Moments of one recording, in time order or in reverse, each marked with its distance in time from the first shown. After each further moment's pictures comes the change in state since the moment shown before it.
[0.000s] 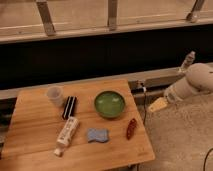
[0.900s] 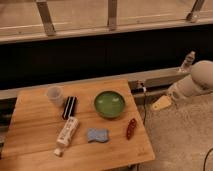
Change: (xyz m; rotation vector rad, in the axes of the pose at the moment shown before) arm -0.006 -0.002 -0.026 0.028 -0.019 -0.087
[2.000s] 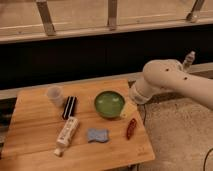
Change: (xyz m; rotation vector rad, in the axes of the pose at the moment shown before) arm -0.088 0.145 0.041 -0.029 0.052 -0.438
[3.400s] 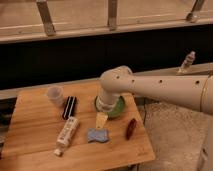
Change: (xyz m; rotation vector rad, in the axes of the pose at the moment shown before) arm -0.081 0.078 0.104 -0.194 0.081 -0.312
